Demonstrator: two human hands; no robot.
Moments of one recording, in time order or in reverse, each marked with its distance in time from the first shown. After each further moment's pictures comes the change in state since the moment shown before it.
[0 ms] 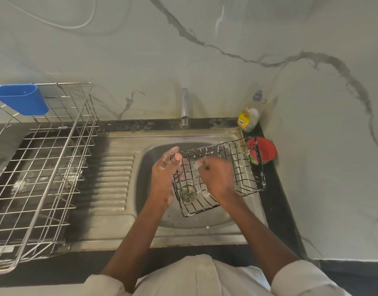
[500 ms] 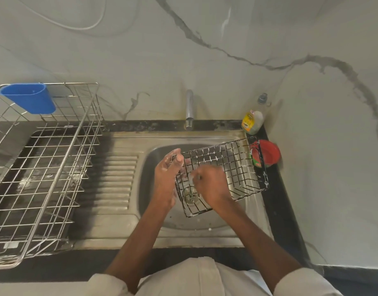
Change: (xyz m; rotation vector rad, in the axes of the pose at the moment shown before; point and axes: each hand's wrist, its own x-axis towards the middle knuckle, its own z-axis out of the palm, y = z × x) left_hand 0.003 -0.005 -0.003 0.004 0.007 0.026; right_hand -0.012 -0.008 0.014 -0.022 -0.142 -0.109
